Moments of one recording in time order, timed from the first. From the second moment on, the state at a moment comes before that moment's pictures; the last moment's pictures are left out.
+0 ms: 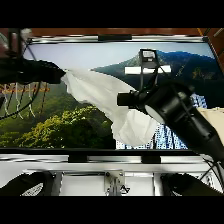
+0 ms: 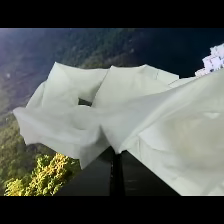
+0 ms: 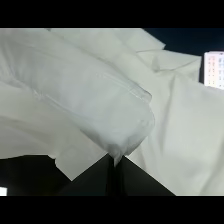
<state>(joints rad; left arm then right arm) -0.35 -1.07 1.56 1.35 -1.18 -1.50 0.79 -1.11 1.40 -1.85 1.30 2.32</state>
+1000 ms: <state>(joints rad) -0.32 -0.97 0.99 1.31 -1.12 -1.54 0.81 -1.35 1.09 -1.35 1.10 2.03</state>
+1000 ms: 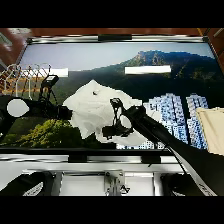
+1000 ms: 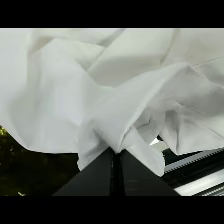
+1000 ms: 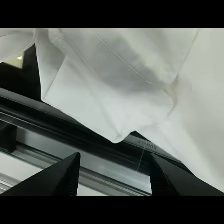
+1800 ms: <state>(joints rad) -0.30 -0.96 1.13 1.20 -1.18 -1.53 0.81 -1.54 1.10 -1.43 0.91 1.95</state>
